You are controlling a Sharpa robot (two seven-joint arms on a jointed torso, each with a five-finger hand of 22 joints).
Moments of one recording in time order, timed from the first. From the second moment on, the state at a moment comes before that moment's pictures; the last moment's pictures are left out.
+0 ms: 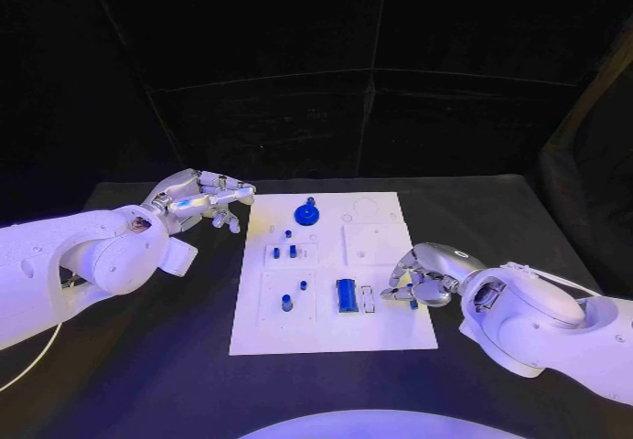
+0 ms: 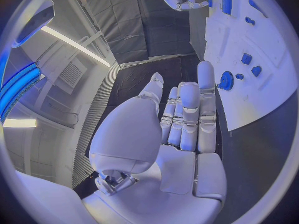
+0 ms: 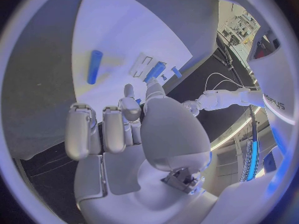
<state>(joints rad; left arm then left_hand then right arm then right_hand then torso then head) 1.36 -1.02 -0.23 1.60 -0.12 -0.18 0.28 1.36 -0.02 -0.02 0.07 0.05 1.01 0.16 0.20 0.07 1.04 0.09 0.40 0.12 1.29 0.01 1.07 0.52 0.17 1.30 0.11 0.50 0.59 1.01 -1.12 -0.05 1.95 -1.49 -0.40 -0.47 1.29 -0.03 -0.18 0.23 0.24 1.06 0.09 0.20 0.28 1.34 0.01 1.10 1.13 1.47 -0.06 1.38 1.27 0.05 1.43 0.05 1.44 1.31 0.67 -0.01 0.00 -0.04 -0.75</state>
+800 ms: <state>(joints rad) 1.36 -1.01 -0.23 1.60 -0.12 -0.18 0.28 1.36 -0.02 -0.02 0.07 0.05 1.01 0.16 0.20 0.07 1.04 0.09 0.40 0.12 1.29 0.01 1.07 0.52 0.17 1.30 0.11 0.50 0.59 1.01 -1.16 -0.05 1.90 -1.58 -0.26 -0.52 1.29 -0.03 -0.21 0.25 0.26 1.09 0.08 0.20 0.29 1.33 0.01 1.09 1.12 1.47 -0.06 1.37 1.26 0.05 1.43 0.05 1.44 1.31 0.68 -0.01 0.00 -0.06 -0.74</state>
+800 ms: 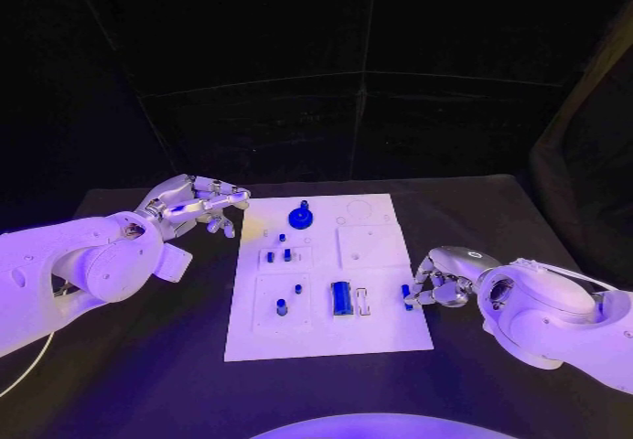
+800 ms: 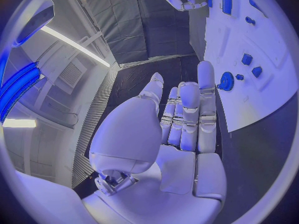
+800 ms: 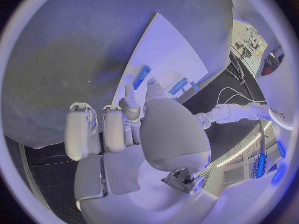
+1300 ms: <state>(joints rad) 1.36 -1.01 -0.23 1.60 -0.12 -0.17 0.28 1.36 -0.02 -0.02 0.07 0.05 1.01 0.16 0.21 0.07 1.04 0.09 0.40 0.12 1.29 0.01 1.07 0.52 0.17 1.30 0.11 0.50 0.59 1.01 -1.10 -0.05 1.86 -1.61 -0.24 -0.54 1.29 -0.02 -0.21 0.26 0.27 1.09 0.08 0.20 0.30 1.33 0.01 1.09 1.12 1.47 -0.06 1.37 1.26 0.05 1.43 0.05 1.44 1.31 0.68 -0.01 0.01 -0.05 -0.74</state>
